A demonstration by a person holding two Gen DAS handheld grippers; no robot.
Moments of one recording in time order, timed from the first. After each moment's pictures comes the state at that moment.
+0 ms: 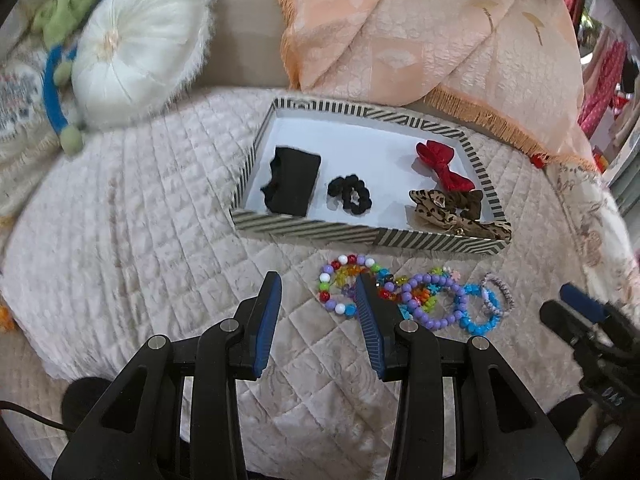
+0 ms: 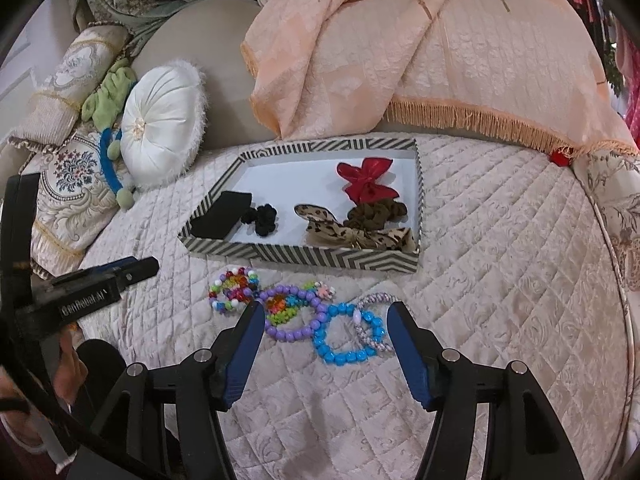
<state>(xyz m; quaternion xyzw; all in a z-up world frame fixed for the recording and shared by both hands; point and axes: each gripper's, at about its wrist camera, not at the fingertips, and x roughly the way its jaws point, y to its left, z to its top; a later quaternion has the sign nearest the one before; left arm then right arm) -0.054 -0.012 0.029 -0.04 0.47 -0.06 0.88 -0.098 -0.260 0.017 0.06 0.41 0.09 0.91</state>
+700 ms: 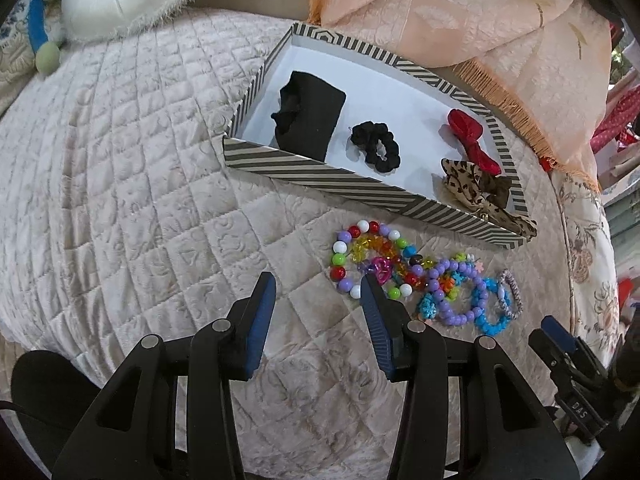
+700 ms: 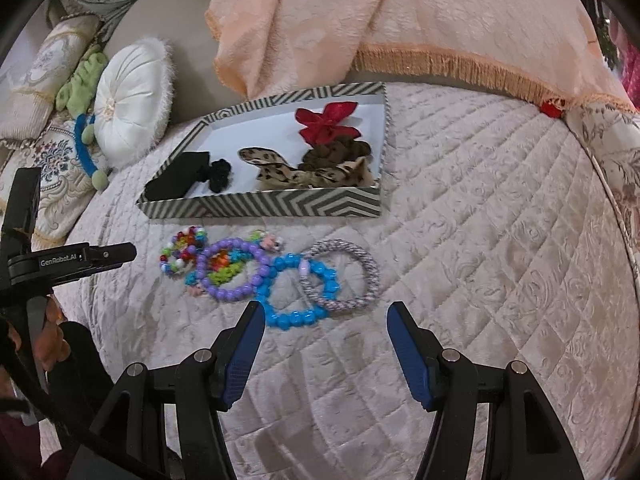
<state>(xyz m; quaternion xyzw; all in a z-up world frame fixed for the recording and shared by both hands) -0.022 0.006 -0.027 -0.12 0.55 -0.07 0.82 -0.089 -0.295 -0.032 0.07 0.45 0.07 0.89</state>
